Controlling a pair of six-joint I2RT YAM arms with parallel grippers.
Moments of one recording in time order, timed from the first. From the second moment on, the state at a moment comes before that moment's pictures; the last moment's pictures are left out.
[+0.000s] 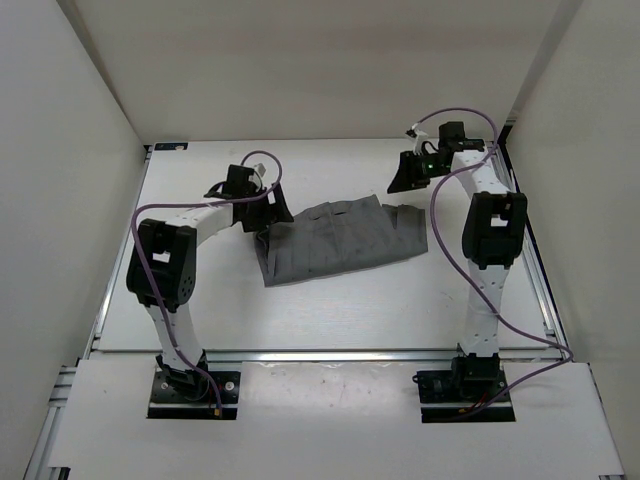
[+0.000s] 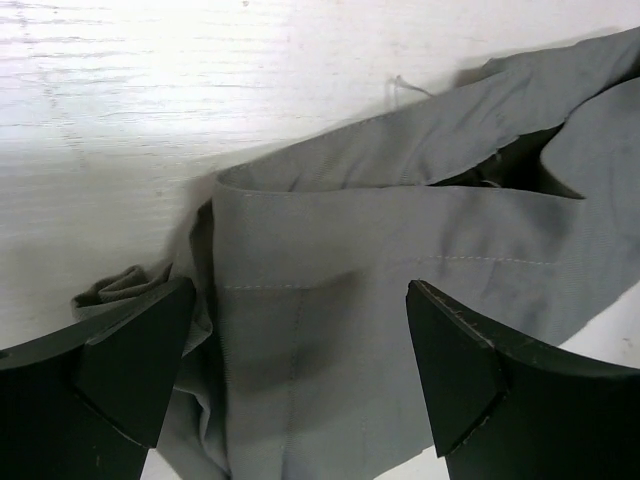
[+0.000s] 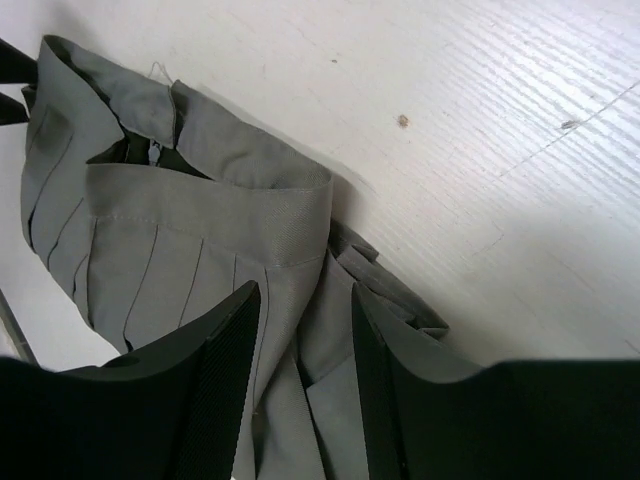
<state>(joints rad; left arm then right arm) -0.25 1.88 1.23 -0.22 0.28 -0.46 0.04 2.32 2.00 -0.75 -0.85 -0.22</state>
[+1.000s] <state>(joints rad) -0.29 1.97 1.36 -0.35 0.20 -0.37 0.11 2.37 1.99 -0.79 -0.81 -0.28</state>
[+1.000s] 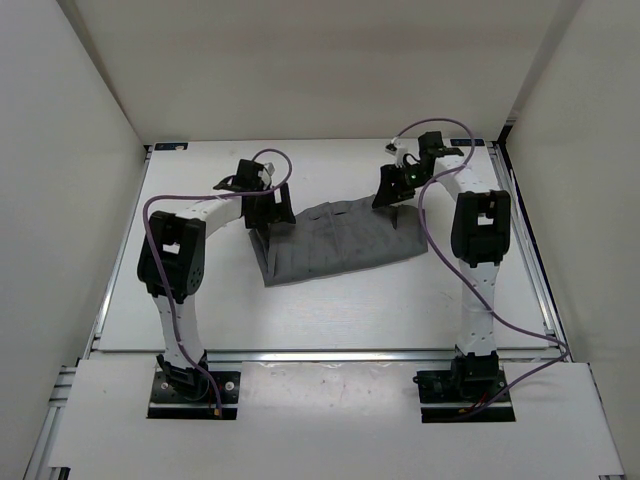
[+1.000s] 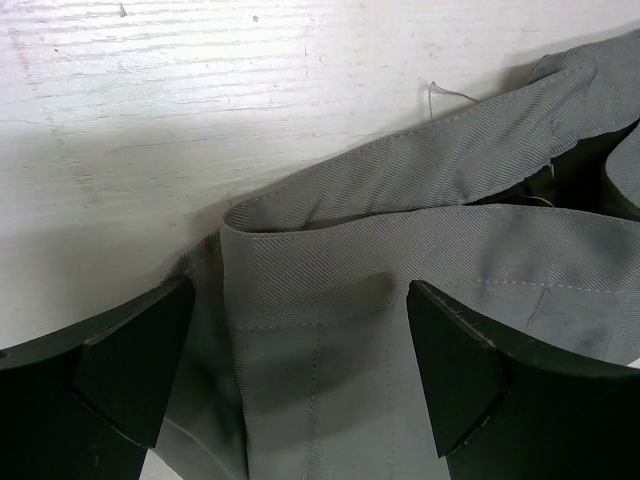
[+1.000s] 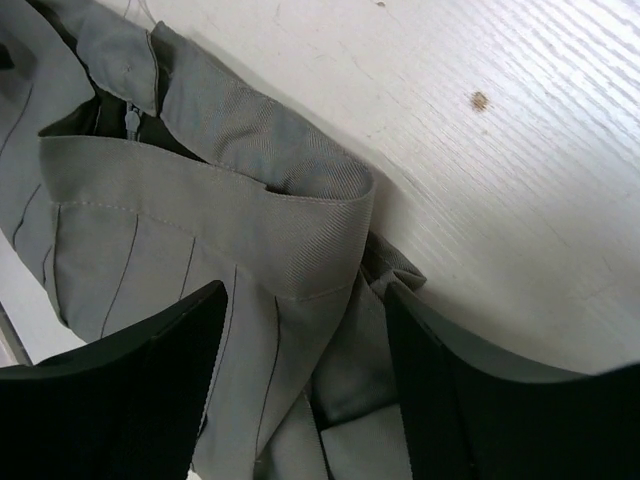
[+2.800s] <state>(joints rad) -0.24 1.97 1.28 -0.21 0.32 -0.45 0.14 2.39 1.97 -0.79 -0.74 -0.27</state>
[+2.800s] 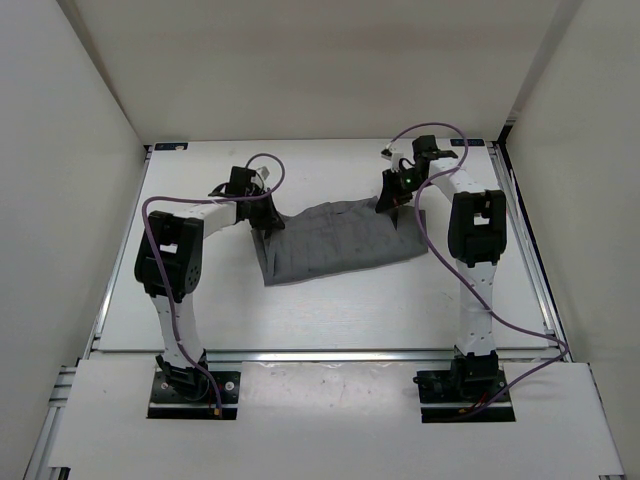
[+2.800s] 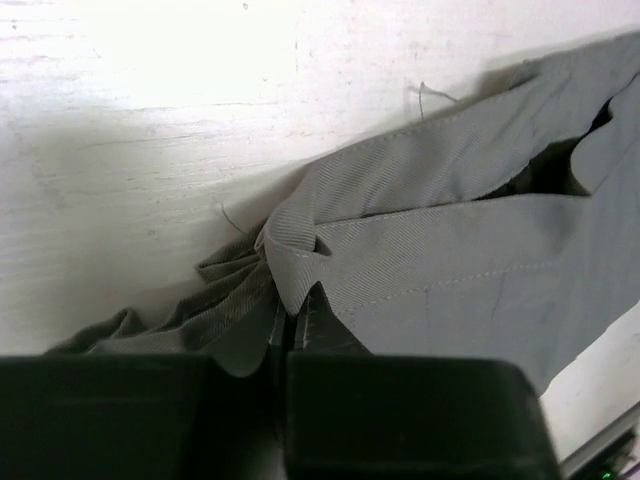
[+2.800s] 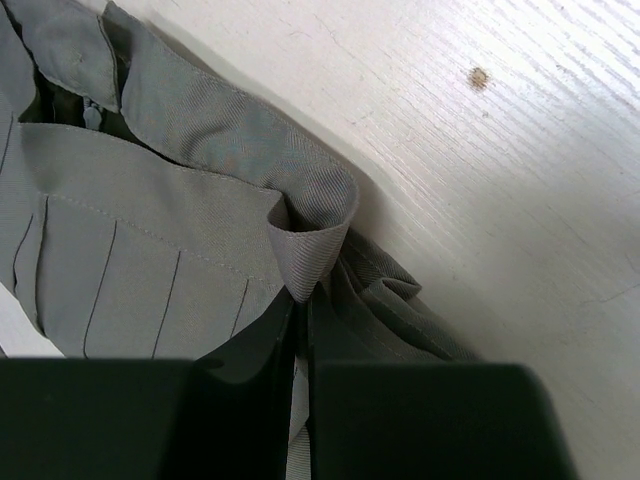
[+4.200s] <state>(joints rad) -0.32 1.75 1.15 -0.09 0.39 -0.45 0.01 1.80 1.44 -0.71 -0.76 -0.21</state>
